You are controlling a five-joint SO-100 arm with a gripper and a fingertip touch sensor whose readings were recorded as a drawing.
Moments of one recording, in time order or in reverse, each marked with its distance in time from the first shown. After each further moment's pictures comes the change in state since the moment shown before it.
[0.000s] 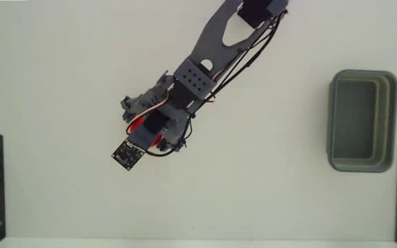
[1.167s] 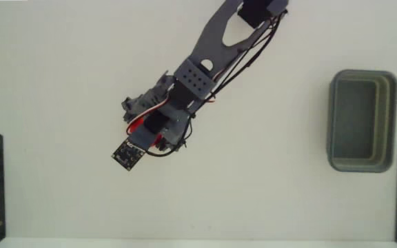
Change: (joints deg) arm -0.1 0.0 0.0 0.0 0.0
